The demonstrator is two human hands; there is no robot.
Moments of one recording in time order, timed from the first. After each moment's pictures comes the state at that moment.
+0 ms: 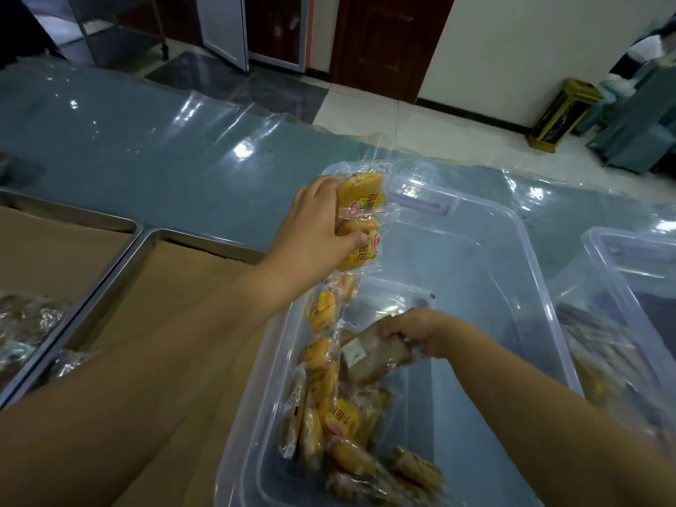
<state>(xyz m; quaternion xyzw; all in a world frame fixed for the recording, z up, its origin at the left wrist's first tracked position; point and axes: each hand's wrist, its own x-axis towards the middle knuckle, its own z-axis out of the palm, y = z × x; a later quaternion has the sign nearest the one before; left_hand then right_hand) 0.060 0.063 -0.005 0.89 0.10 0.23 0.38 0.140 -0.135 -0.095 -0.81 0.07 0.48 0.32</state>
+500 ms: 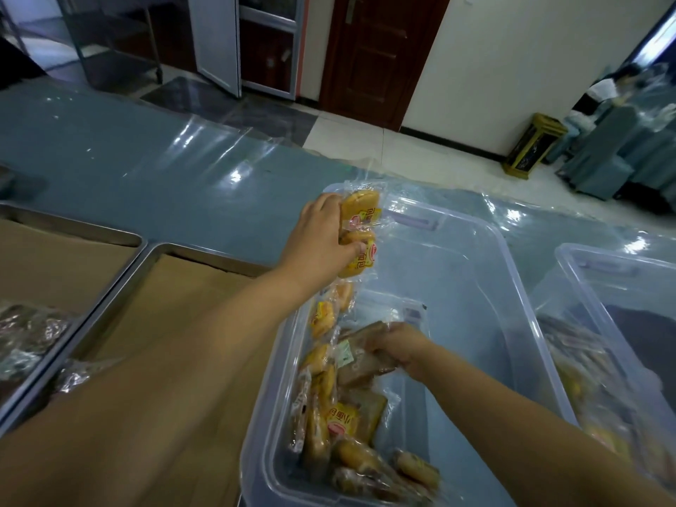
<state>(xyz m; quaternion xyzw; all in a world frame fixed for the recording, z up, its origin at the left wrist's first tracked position) 0.052 0.065 0.000 0.88 0.10 0.24 0.39 0.092 -0.121 -0.089 -0.82 0.05 0.36 0.45</state>
